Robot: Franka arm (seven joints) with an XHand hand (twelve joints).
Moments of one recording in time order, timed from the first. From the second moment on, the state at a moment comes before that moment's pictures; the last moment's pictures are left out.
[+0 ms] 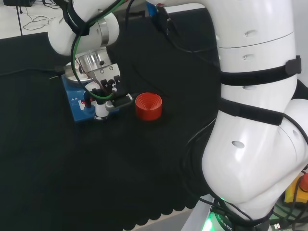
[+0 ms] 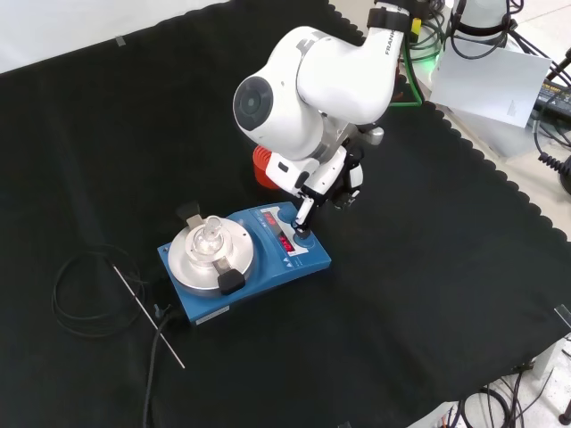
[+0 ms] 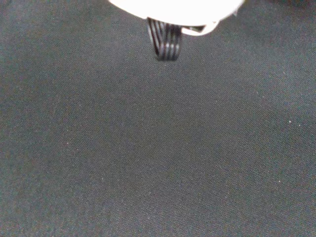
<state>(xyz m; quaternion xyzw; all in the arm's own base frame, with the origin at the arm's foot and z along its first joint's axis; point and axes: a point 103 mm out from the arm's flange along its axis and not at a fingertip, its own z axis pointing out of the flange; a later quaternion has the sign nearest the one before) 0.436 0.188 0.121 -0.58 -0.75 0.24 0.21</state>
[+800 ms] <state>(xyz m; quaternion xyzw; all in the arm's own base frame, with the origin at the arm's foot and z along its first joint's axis) 0.435 0.182 0.117 -0.57 -0.75 0.25 0.21</state>
